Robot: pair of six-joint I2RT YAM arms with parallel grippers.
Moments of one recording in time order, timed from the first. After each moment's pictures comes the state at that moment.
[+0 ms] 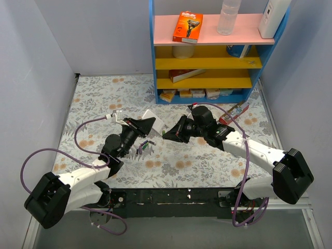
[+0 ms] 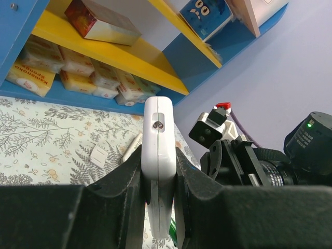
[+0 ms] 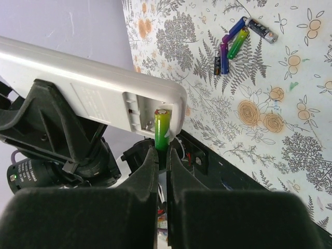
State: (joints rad) left arm -0.64 1.05 0.29 0.97 -0.09 -0.81; right arm 0.77 1.32 0.87 -0.08 -0.38 1.27
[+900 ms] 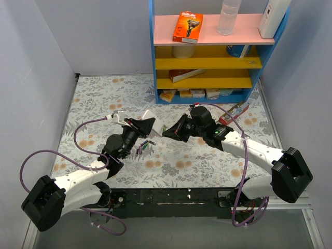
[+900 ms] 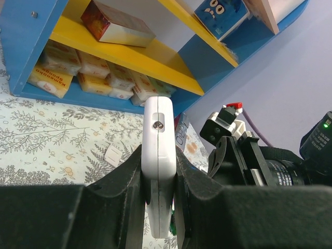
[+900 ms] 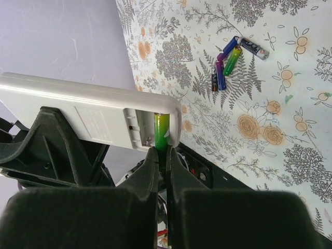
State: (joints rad) left arm -0.70 0.99 0.33 0.85 -0.21 -0.73; right arm 0.78 1.33 0.87 -0.07 -0.29 1.32
